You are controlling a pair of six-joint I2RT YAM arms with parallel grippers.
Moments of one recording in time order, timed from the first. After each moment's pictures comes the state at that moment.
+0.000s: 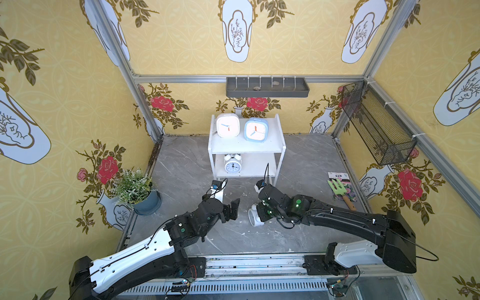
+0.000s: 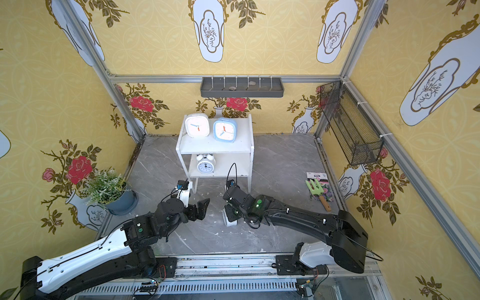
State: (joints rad) left arm -1.03 0.79 0.58 -0.34 -0.46 -0.50; right arm 1.14 1.34 0.92 -0.53 0.11 0.58
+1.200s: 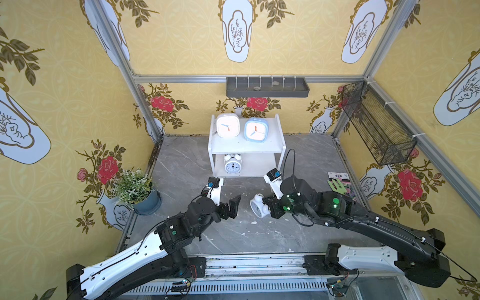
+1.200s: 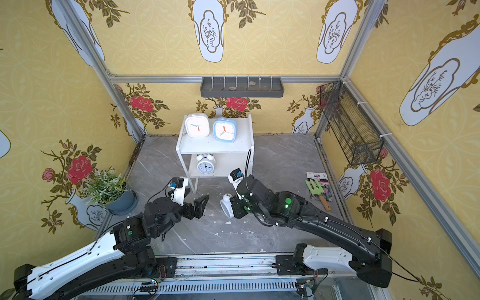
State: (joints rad) left arm -1.03 0.70 0.62 -0.29 -0.38 -0.42; right arm 1.18 1.09 1.18 -0.77 0.10 0.45
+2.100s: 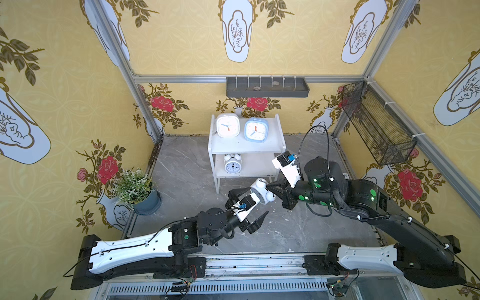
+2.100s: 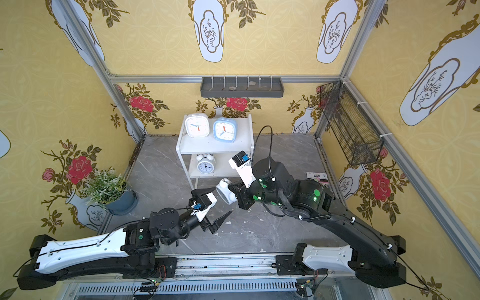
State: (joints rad) left arm -1.37 0.88 0.72 0.03 -0.47 0.17; right arm 1.16 1.10 1.50 -0.92 0.00 0.32
